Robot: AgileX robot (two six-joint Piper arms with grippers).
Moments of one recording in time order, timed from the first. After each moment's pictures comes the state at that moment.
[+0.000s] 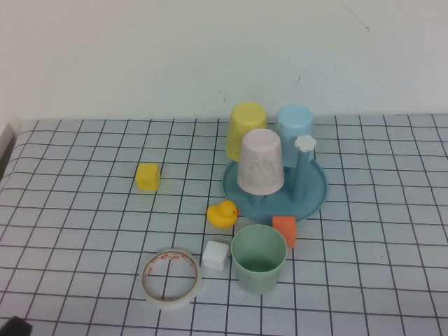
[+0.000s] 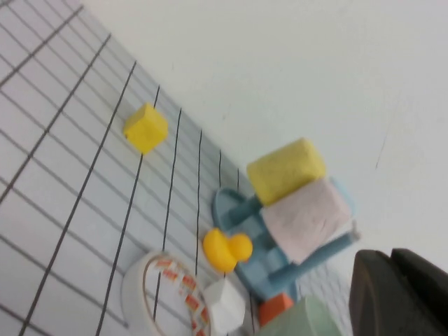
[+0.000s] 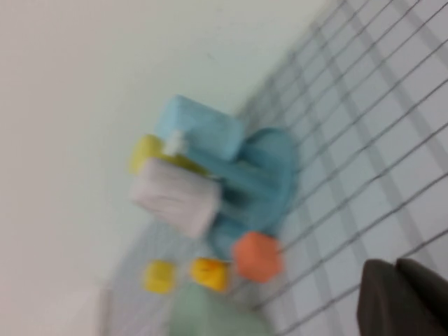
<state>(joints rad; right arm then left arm) -0.06 -0.01 0.03 0.71 0.41 0.21 -0.08 -0.01 0.02 -1.02 0.24 0.02</state>
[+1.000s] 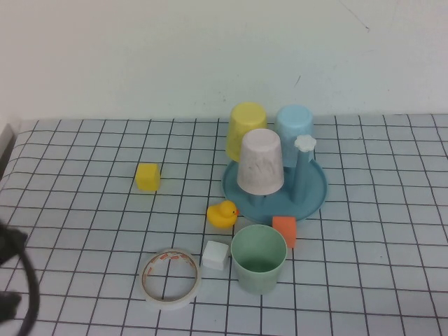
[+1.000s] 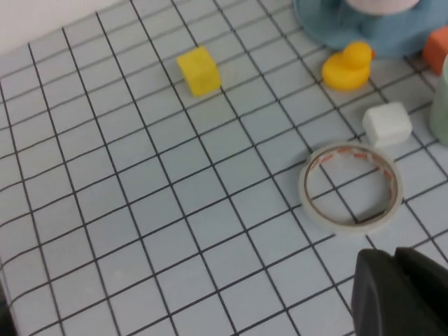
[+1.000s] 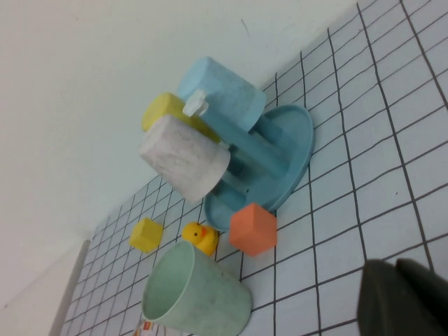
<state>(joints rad) -0.06 -0.01 0.03 0.89 0.45 -0.06 -0.08 0.72 -0.81 -0.33 0.86 0.51</state>
